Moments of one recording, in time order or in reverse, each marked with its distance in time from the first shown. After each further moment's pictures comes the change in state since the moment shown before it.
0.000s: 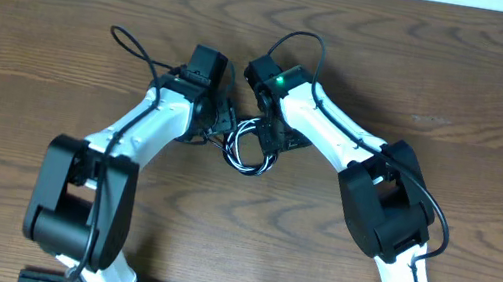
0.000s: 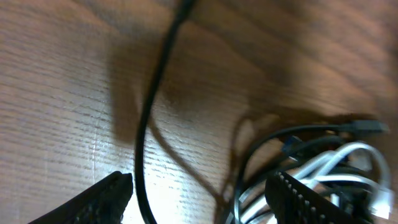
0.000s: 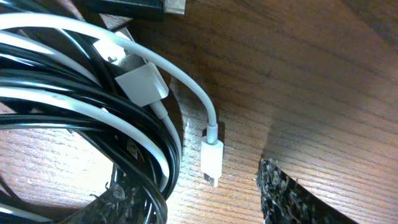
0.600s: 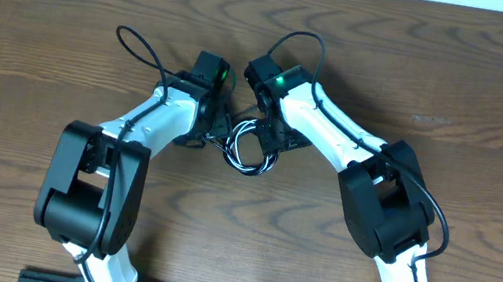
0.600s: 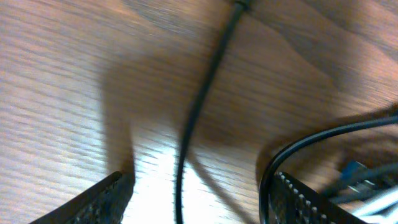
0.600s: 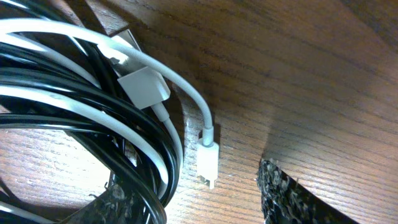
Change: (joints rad) left arm 0.000 0.060 -0.004 -0.003 -0.097 0.000; right arm 0.000 0.000 0.000 0.000 0.002 0.000
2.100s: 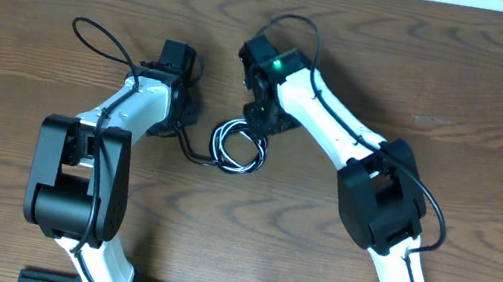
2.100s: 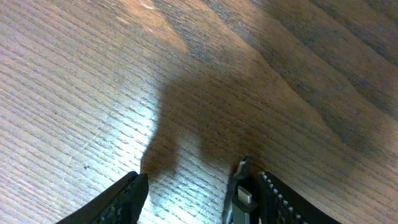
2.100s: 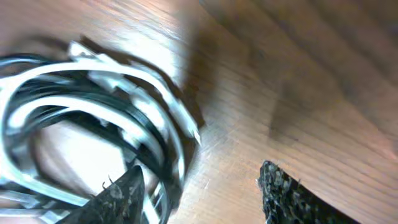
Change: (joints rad) left arm 0.149 0.026 0.018 -0.005 -0.136 0.000; right arm -0.004 0.059 0.213 -0.061 -0.110 -0.122
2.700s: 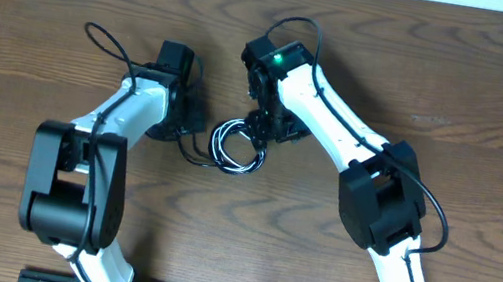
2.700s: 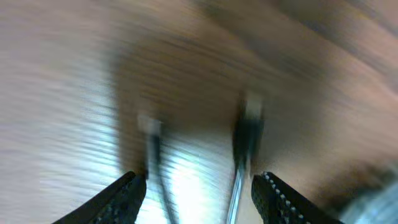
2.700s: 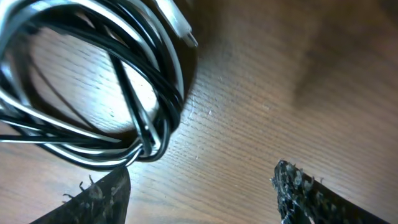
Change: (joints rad) left arm 0.004 -0.042 -0.008 -0.041 0.262 0.188; right arm 0.000 0.000 0.036 -0.204 -0.030 0.020
